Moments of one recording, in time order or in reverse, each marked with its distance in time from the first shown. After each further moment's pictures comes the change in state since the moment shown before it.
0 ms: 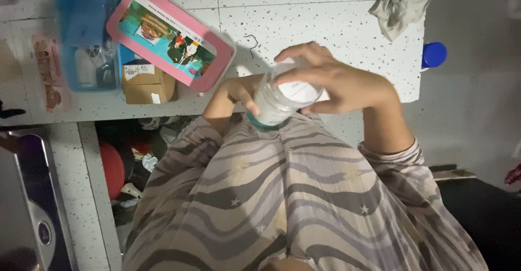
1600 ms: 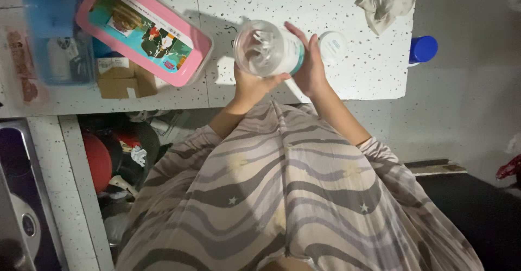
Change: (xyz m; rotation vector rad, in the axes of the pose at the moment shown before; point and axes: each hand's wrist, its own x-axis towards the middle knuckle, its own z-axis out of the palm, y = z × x) left_hand 0.096 -0.025 0.068 0.740 1.226 0.461; right_hand -0.066 0.180 0.134 1.231 0.782 0.420
